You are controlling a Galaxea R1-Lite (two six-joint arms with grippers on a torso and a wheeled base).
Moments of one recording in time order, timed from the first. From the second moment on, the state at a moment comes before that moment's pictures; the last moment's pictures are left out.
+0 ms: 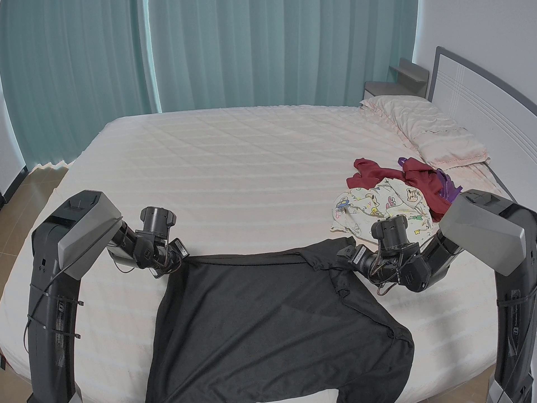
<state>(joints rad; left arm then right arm) -0.12 2.55 -1.43 -0.28 0.09 -0.76 0.34 2.40 -1.07 -0.63 -0.04 0.88</state>
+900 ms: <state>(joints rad) -0.09 2.50 -1.38 -0.27 0.12 -0.76 0.32 2.51 -1.27 -0.56 -0.10 0.83</state>
